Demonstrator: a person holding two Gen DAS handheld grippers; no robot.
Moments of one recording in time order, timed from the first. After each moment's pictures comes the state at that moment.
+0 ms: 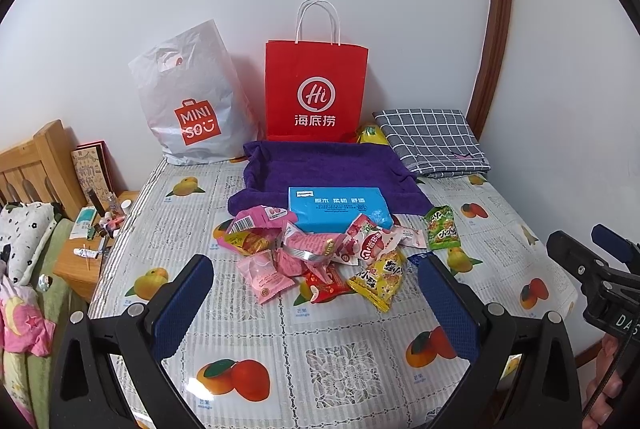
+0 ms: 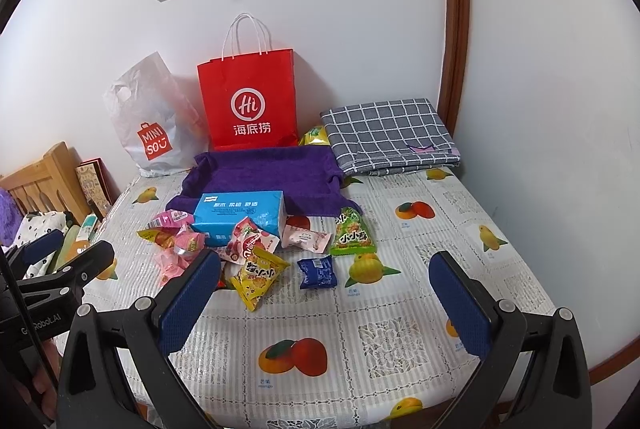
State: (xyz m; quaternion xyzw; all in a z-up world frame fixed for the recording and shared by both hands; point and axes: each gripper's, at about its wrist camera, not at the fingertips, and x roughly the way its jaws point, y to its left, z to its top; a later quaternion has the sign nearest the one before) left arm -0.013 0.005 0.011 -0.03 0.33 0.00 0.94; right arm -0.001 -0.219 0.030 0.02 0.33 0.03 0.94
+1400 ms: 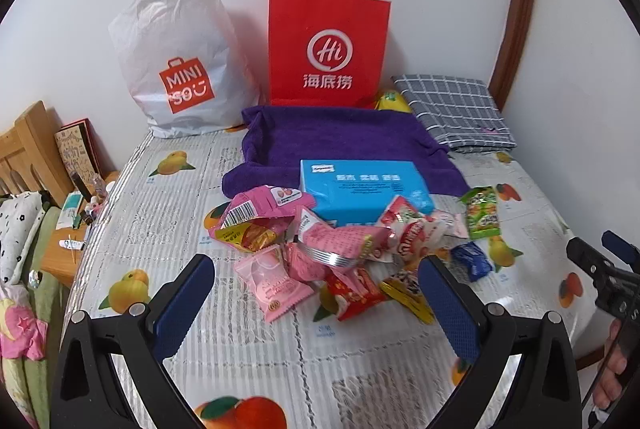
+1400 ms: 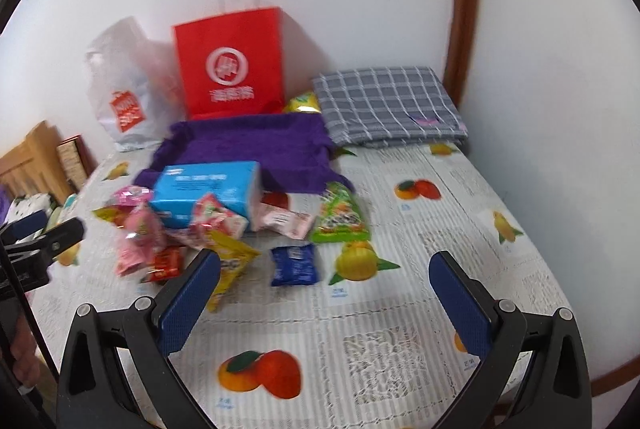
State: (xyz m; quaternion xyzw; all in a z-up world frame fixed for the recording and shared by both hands) left arm 0.060 0.029 -0.054 -0.03 0.39 0.00 0.92; right arm 0.068 -0.238 -0.042 0.01 0.38 0.00 0.92
